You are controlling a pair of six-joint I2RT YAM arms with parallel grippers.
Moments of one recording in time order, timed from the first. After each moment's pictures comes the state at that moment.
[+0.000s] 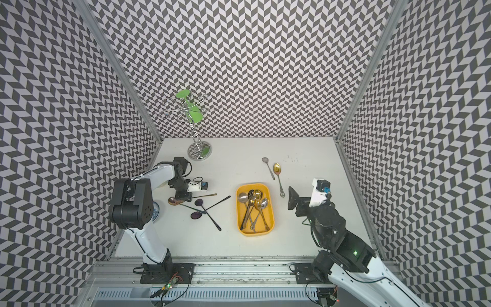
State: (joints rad) left arm -0.03 1.87 1.23 -0.92 0.07 1.36; right arm 0.80 0.43 0.65 -0.45 0.60 0.35
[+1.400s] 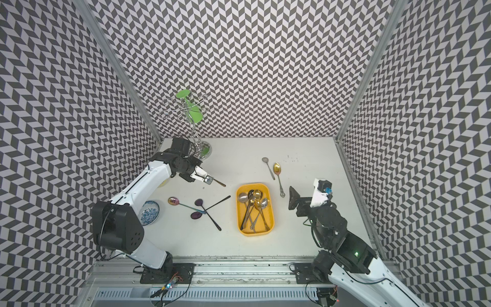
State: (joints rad) left arm -0.22 1.59 1.37 -0.81 0.18 1.98; right arm 0.80 0.41 0.65 -0.45 0.60 0.35
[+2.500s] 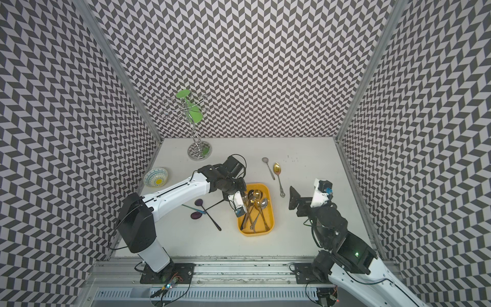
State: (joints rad) left arm -0.77 1.72 1.40 -0.79 0.17 2.09; right arm 0.80 0.41 0.65 -0.45 0.61 0.35
